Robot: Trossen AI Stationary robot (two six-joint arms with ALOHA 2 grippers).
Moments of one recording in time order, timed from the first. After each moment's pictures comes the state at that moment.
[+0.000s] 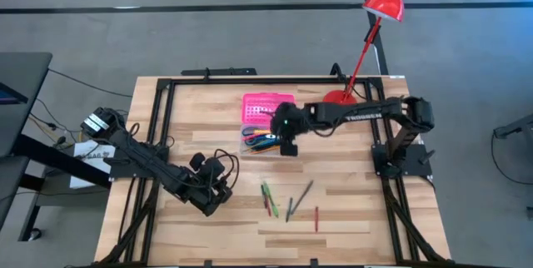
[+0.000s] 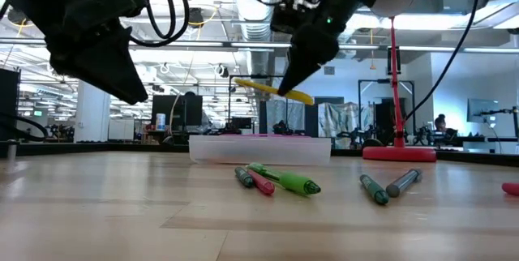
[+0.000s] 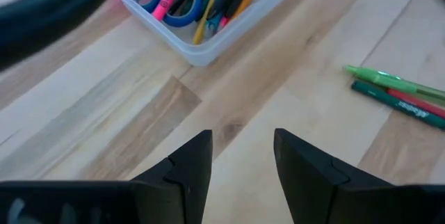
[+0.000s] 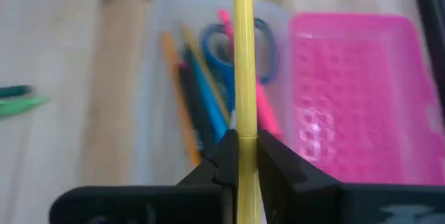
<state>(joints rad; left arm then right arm) -0.58 1.51 0.83 -0.60 -0.74 -1.21 -0.12 1.72 1.25 -0.48 0.06 -0.24</state>
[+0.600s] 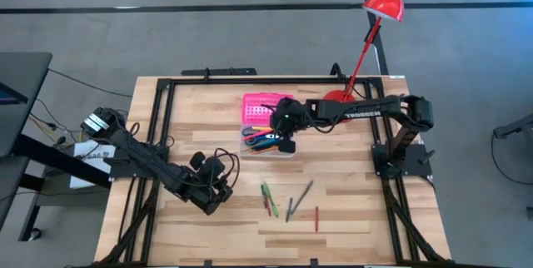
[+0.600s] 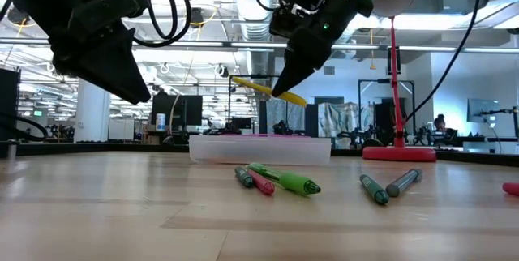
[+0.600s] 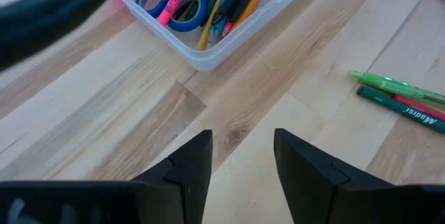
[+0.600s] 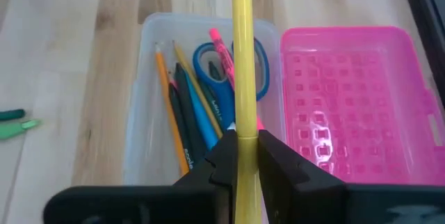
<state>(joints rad) -0.57 1.51 0.83 -0.60 -0.75 -1.20 -0.17 1.72 1.21 -0.38 0.00 -0.24</state>
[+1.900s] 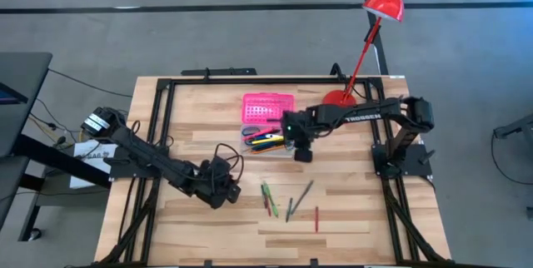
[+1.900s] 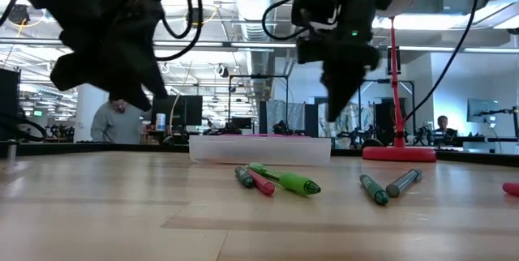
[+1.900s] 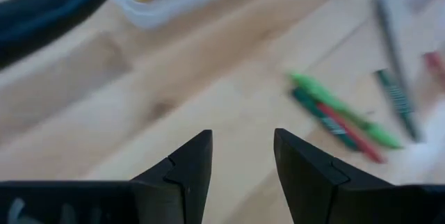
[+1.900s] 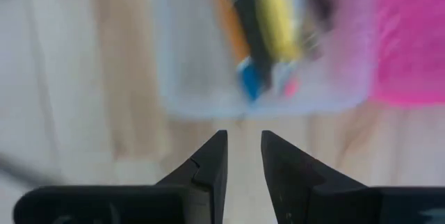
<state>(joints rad) -0.50 1.51 0.83 -0.39 -0.54 -1.35 -0.12 1.72 1.21 -0.78 0.00 -0.09</state>
